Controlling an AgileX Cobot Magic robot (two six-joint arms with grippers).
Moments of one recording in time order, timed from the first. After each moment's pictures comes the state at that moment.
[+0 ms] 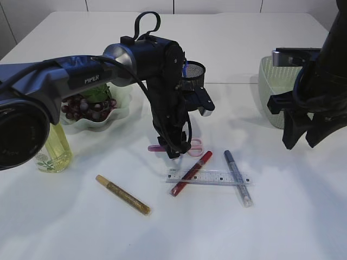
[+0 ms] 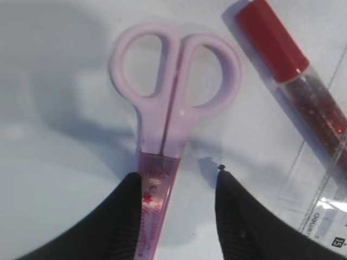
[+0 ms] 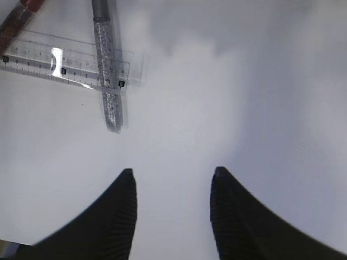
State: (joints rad) left arm -0.63 2.56 -2.23 -0.05 1.22 0.69; right arm 0.19 1.72 -1.34 0.09 1.22 0.03
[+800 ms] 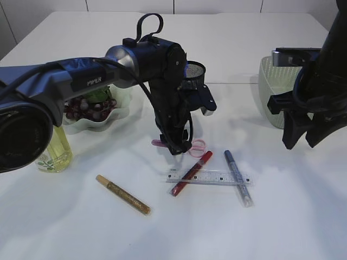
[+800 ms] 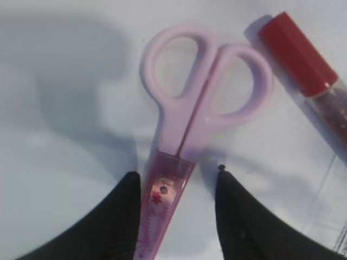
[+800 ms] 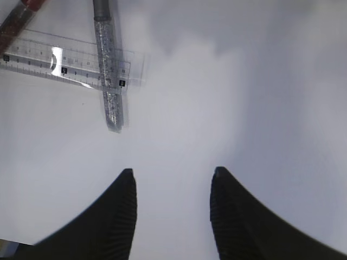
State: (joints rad) left arm -0.63 2.57 -2.24 -0.02 1.17 0.72; right arm 0.19 1.72 -1.34 0.09 1.22 0.03
